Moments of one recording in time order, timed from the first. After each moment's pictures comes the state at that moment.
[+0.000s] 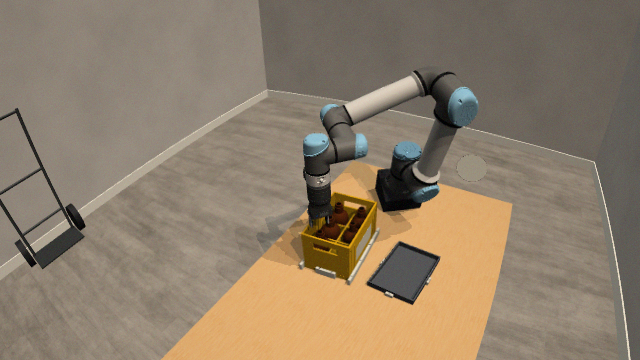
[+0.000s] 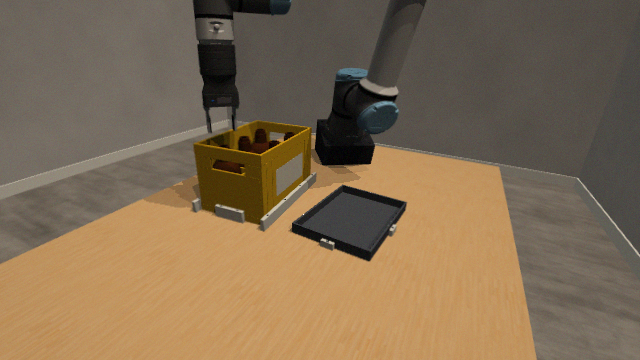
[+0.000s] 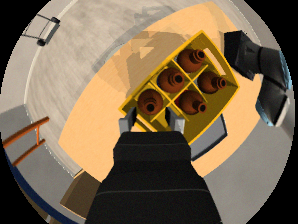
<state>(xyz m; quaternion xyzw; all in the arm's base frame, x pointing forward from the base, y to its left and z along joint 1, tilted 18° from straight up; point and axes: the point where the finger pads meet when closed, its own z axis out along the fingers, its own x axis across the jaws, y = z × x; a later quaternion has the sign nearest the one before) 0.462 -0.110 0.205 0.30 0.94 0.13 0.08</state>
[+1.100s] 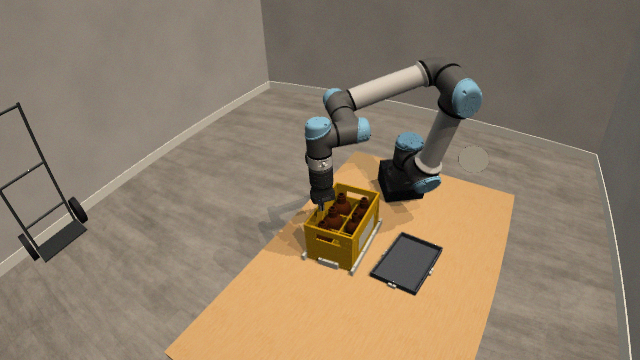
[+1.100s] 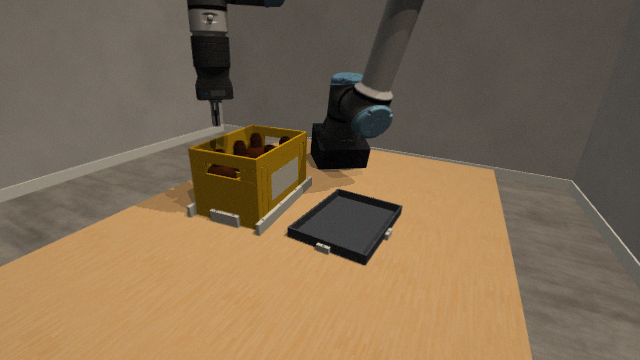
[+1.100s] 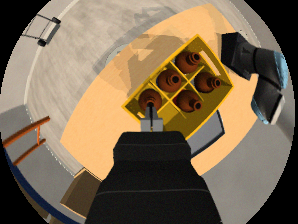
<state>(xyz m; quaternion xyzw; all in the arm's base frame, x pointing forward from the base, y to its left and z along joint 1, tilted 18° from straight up) 0.456 -0.115 0.228 0.30 0.94 0.13 0.08</state>
